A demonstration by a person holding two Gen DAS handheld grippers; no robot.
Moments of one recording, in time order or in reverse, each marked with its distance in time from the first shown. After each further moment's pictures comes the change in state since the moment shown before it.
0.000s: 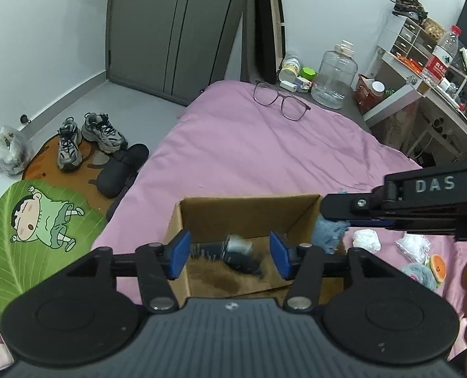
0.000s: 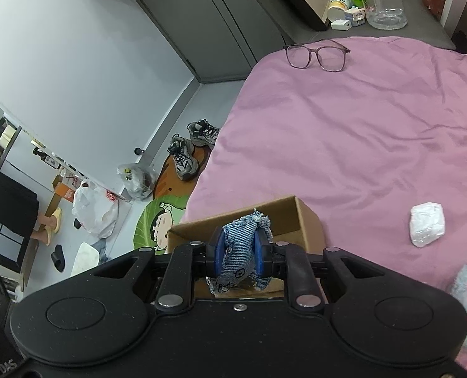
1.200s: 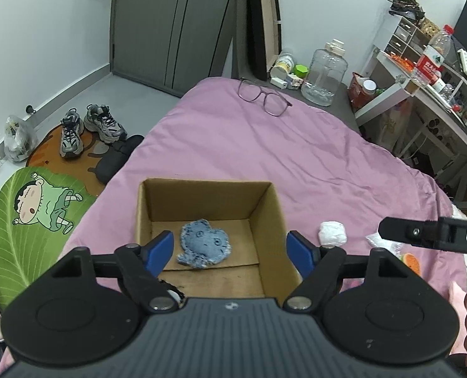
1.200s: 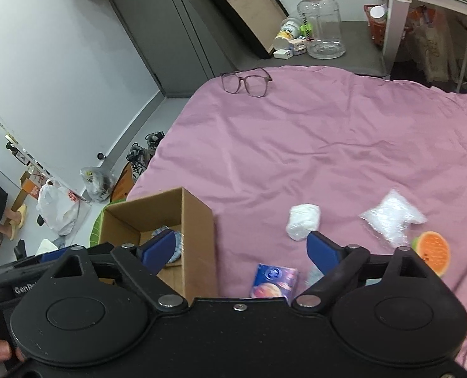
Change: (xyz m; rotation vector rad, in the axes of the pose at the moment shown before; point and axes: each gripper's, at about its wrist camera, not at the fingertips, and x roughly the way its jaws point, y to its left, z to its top) left arm -0.036 -0.056 -0.006 -0.032 0.026 0.016; right arm -0.097 -0.074 -0.020 -0.065 -0.067 -0.162
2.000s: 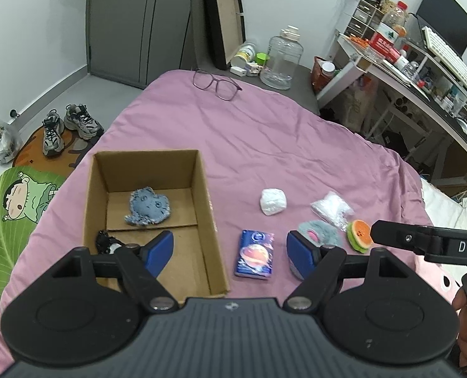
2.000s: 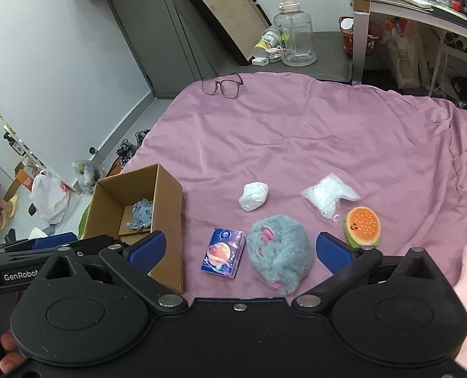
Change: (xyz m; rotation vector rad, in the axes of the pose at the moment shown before) left arm -0.046 -0.072 -0.036 0.062 0.027 -0.045; right arm -0.072 -0.044 -0.034 -0.037 -0.019 -0.041
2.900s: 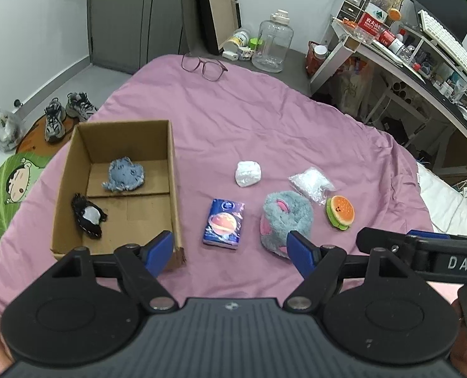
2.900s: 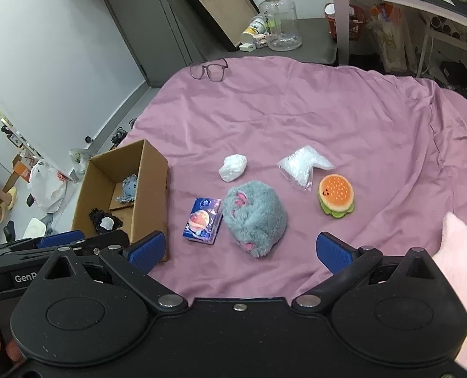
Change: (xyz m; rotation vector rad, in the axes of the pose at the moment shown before) left arm -0.004 -0.056 -0.033 -0.016 0.039 0.037; right arm -0.020 -0.029 -0.031 0.019 0.044 -0.008
